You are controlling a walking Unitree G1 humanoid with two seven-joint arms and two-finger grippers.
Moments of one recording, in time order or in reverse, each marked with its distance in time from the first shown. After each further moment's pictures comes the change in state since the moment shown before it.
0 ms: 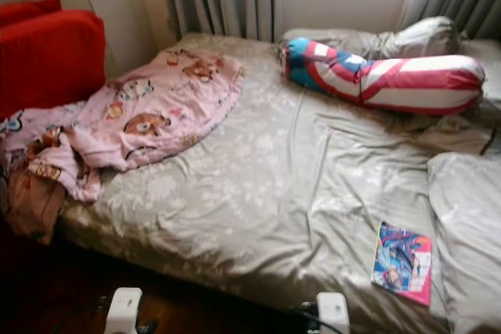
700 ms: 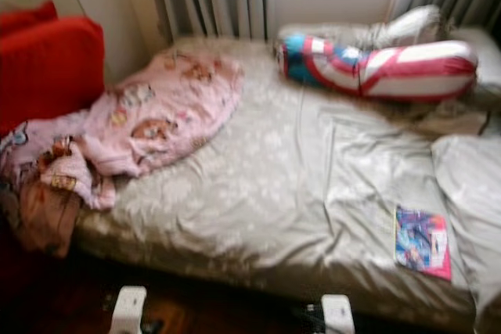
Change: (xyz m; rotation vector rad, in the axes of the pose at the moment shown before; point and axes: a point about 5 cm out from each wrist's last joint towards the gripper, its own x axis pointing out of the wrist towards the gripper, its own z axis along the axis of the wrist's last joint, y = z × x) left arm 0.002 -0.013 0.006 0.001 -0.018 -0.036; right arm -0.003 -0.018 -0.011 -0.015 0.033 -0.046
